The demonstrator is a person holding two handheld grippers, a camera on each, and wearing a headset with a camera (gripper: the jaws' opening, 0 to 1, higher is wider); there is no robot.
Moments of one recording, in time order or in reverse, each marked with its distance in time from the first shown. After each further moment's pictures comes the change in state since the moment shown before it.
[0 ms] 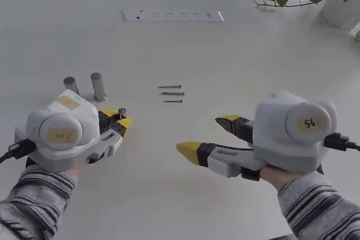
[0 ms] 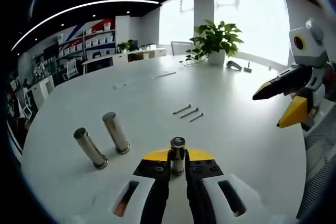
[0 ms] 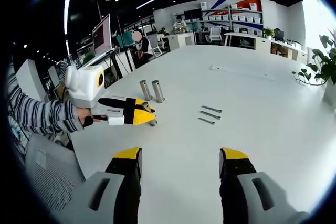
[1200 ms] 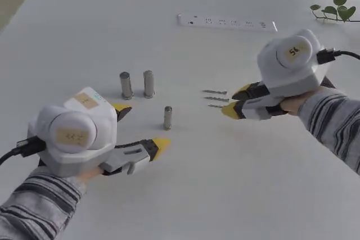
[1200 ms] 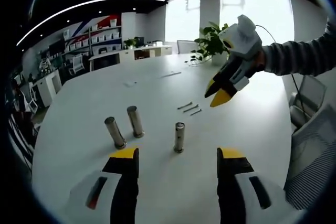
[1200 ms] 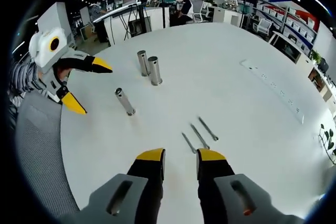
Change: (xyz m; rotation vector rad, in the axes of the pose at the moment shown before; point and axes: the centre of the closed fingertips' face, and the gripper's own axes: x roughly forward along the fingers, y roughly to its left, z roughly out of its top) left arm -0.061 0.007 -0.005 -0.039 0.031 0.051; right arm 0.080 -0.046 0.029 -0.412 0.324 0.185
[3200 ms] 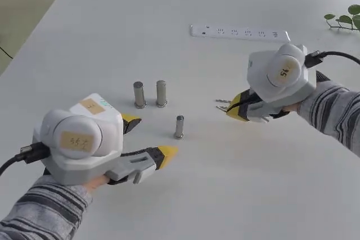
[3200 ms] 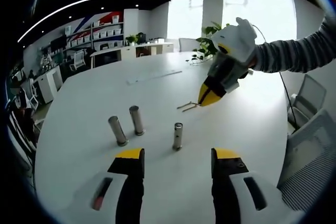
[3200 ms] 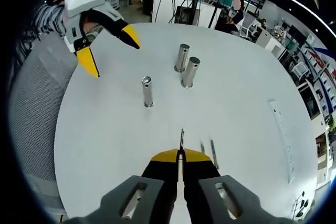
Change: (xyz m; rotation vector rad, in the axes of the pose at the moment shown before) left arm -0.012 -0.006 0.007 -0.018 0.026 -0.010; right arm -0.002 0.032 0.022 -0.457 -0.006 0.094
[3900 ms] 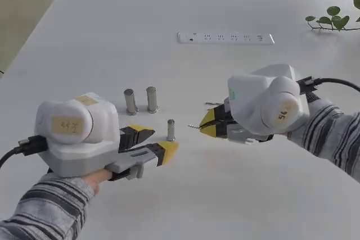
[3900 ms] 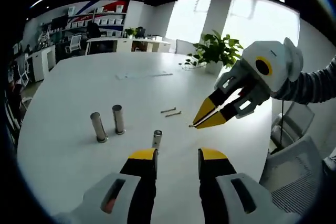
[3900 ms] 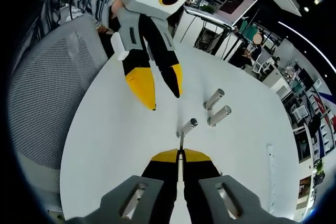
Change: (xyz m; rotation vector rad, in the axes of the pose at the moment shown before) left arm 0.002 -0.028 0.014 -0.169 -0.008 -0.121; right arm -0.017 0.057 0.048 -0.266 -0.122 -0.009
